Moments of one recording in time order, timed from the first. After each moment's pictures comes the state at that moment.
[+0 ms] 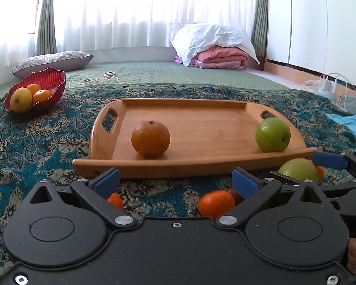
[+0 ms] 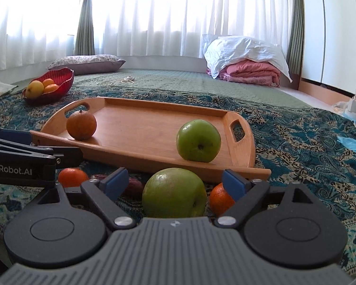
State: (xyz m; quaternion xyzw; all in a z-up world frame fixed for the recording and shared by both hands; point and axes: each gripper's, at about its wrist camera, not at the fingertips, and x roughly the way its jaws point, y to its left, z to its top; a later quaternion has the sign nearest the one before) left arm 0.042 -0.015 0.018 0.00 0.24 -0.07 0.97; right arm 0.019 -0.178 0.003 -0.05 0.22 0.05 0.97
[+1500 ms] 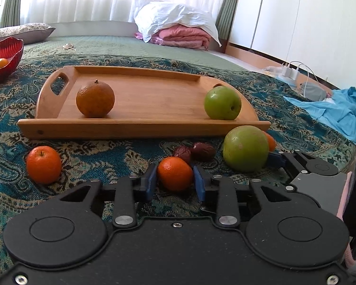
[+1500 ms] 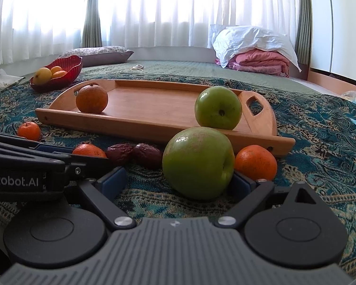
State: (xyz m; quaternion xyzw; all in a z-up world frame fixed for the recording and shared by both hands) left arm 0.031 -0.031 -0.005 -0.04 0.29 -0.18 0.94; right arm 0.022 -0.171 -0.031 -0.03 0.24 0.08 0.97
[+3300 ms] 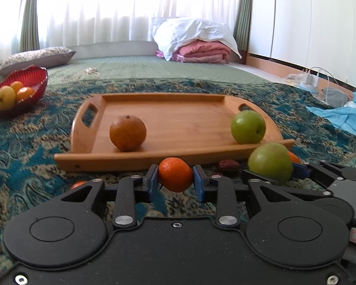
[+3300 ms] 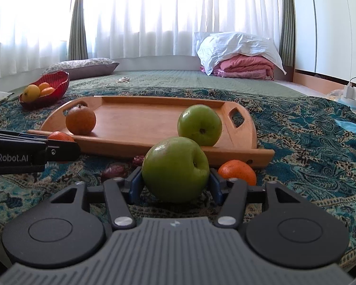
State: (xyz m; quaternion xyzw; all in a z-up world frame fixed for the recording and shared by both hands) left arm 0.029 -0.023 0.023 0.00 0.25 -0.12 0.96; right arm 0.013 -0.179 -0.011 -0.01 0.22 0.04 0.97
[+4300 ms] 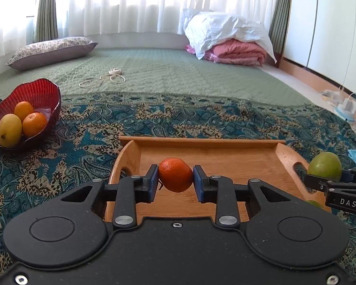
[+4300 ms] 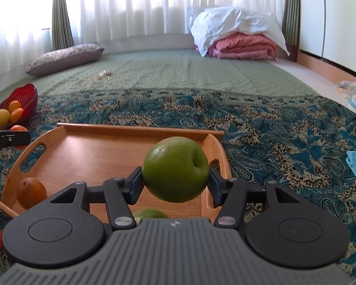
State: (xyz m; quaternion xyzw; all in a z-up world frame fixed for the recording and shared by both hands) left arm 0.203 0.021 0.095 -0.03 0.31 -0.06 0.95; right arm 0.165 -0.227 0.060 0.01 0.32 0.04 0.95
